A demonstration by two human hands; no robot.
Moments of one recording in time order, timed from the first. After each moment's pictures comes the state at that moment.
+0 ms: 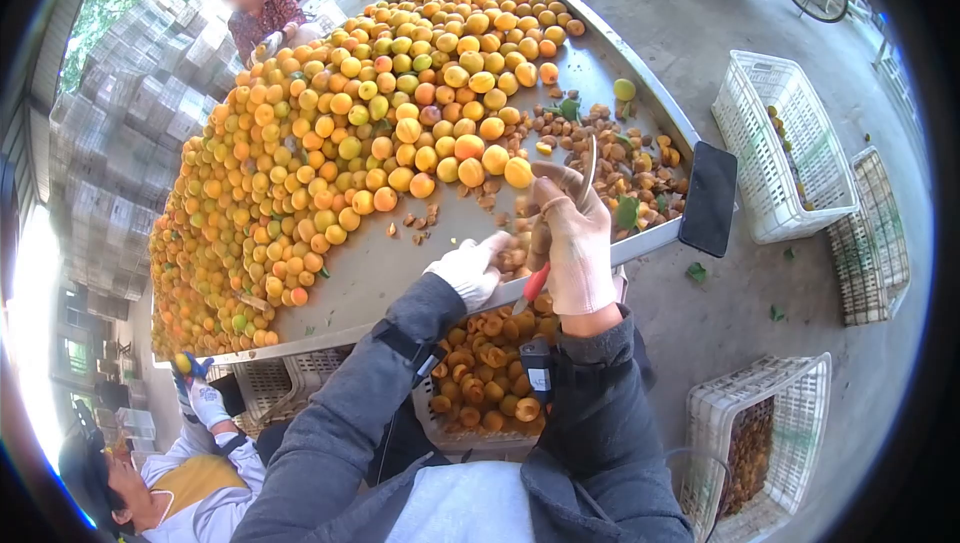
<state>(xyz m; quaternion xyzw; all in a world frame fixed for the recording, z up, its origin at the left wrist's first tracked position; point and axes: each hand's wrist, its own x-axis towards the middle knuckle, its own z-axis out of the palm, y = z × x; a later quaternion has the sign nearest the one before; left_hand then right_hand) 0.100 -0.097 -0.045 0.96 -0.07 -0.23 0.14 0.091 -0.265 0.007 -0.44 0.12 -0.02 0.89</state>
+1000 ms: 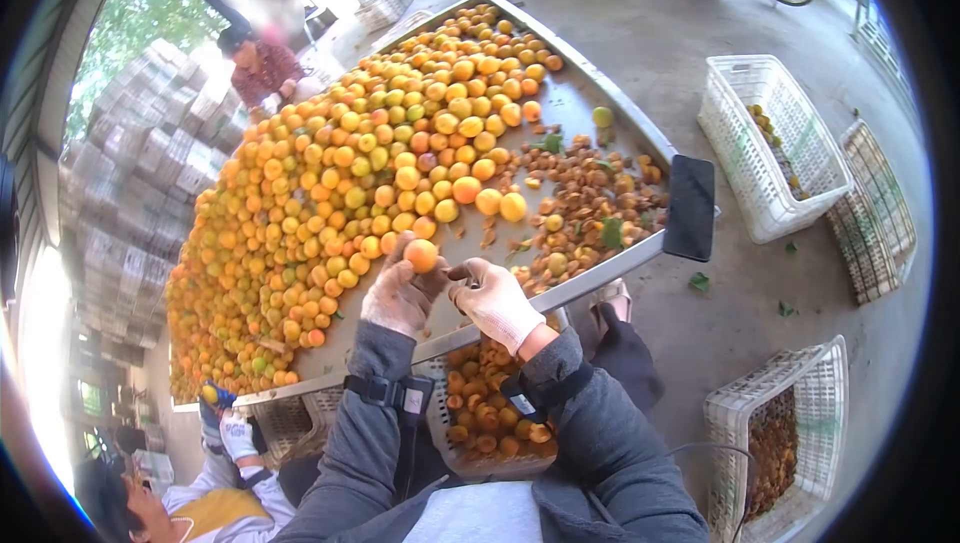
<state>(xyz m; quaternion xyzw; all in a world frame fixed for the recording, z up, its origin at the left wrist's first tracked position) 0.092 -0.039 -0.031 0.37 0.08 -0.08 0.92 0.082 -0.210 -0.040 -0.61 0.00 0.14 0.78</state>
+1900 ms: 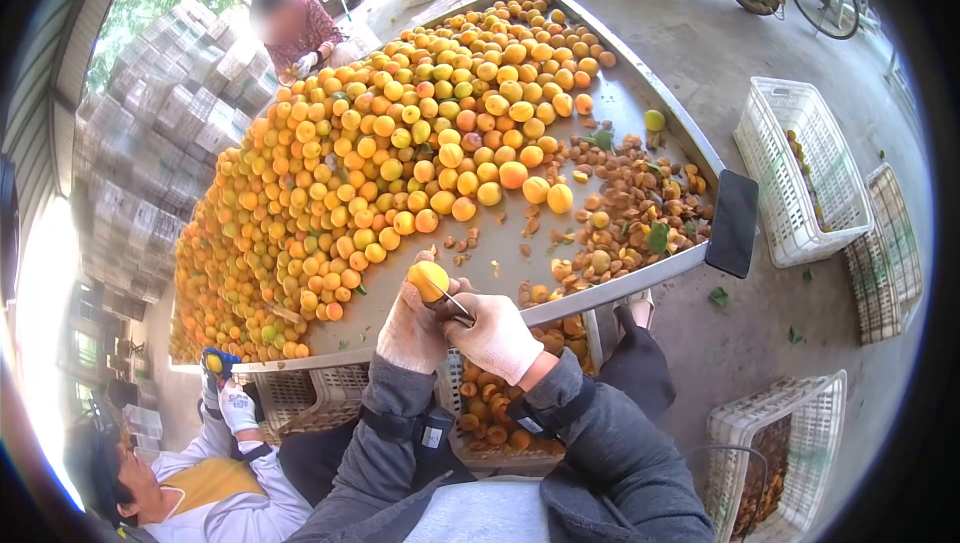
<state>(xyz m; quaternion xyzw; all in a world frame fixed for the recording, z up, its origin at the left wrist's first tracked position) 0.024 -0.029 -0.009 0.39 0.07 -0.03 0.92 0.045 -0.163 -0.034 -0.67 -0.17 0.11 0.71</state>
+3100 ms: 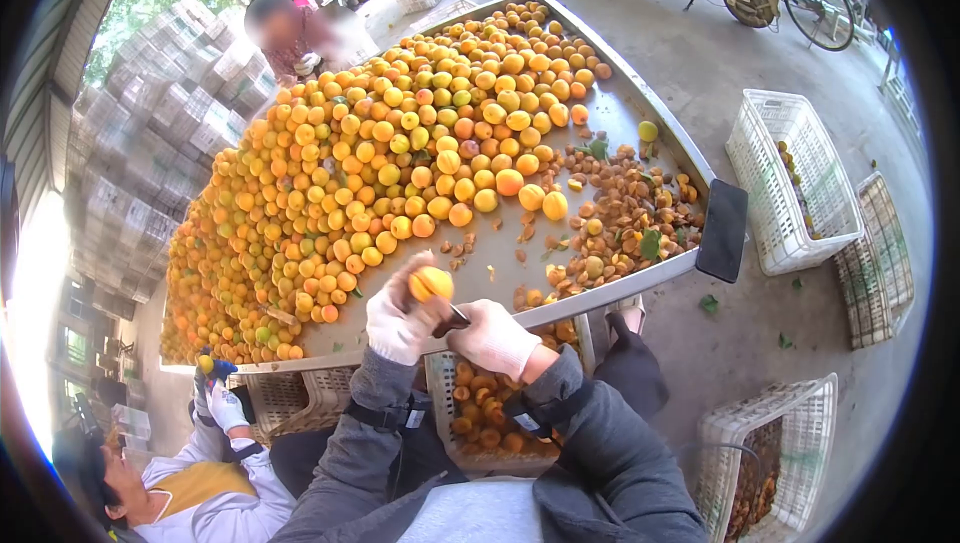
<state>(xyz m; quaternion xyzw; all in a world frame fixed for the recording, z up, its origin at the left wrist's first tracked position) 0.033 -0.016 0.010 0.73 -0.02 0.01 0.69 0.050 -0.175 -0.022 -0.61 -0.16 0.30 0.72</state>
